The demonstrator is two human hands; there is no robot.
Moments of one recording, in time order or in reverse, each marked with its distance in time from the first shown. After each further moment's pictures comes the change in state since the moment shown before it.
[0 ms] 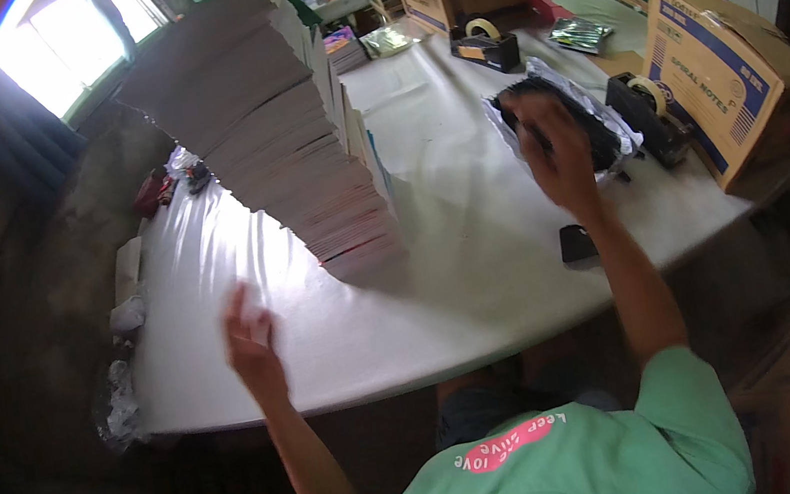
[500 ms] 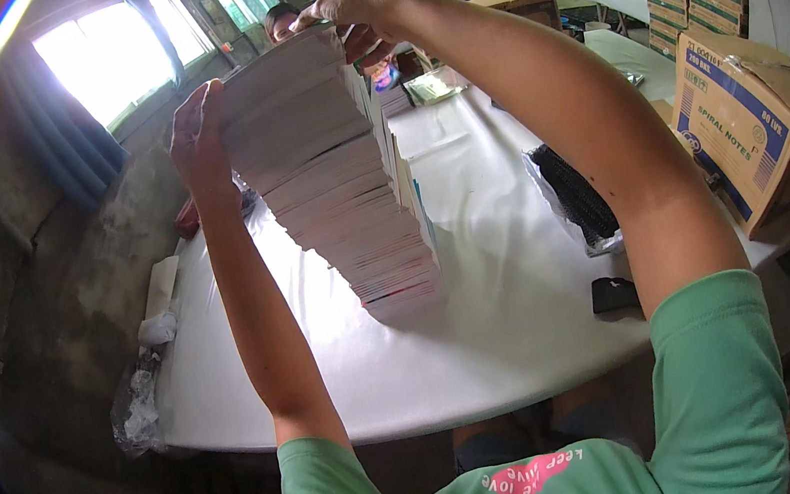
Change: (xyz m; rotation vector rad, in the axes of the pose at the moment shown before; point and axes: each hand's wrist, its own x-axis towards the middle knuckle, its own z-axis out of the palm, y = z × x) left_hand 0.252 0.119 0.032 -0.287 0.309 0.202; right_hand 0.289 -0.103 0.089 0.458 -0.704 0.627
